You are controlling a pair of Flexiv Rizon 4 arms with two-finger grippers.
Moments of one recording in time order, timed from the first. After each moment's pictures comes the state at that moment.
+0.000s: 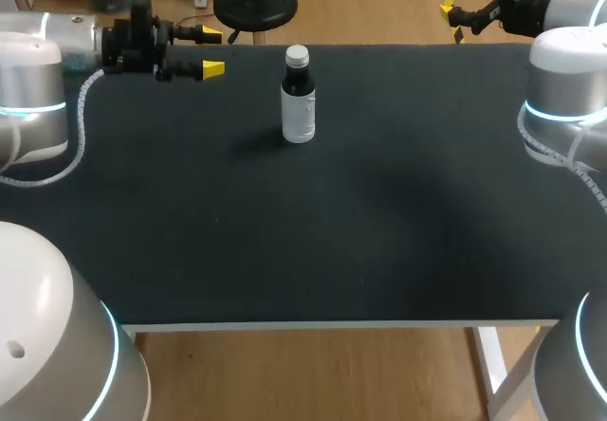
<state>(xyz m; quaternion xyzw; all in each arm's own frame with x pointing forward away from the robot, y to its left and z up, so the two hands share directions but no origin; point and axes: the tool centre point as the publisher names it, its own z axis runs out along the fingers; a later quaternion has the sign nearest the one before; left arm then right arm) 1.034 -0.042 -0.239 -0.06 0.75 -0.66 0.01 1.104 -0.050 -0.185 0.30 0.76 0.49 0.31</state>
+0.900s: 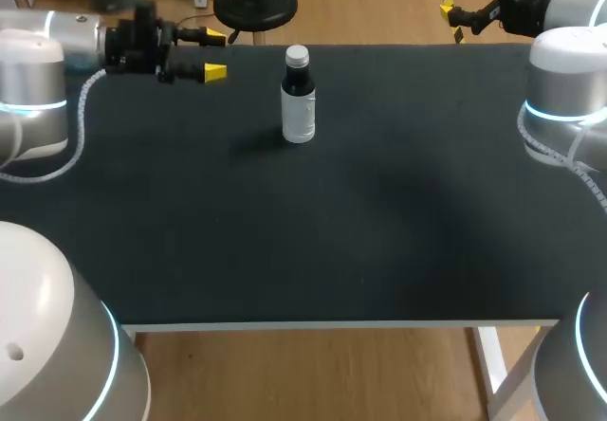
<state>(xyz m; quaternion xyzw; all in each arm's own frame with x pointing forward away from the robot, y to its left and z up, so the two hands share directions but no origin) 1.028 -0.050 -0.241 -0.04 0.75 -0.66 0.00 1.104 -0.050 -0.185 0.30 0.76 0.49 0.31</state>
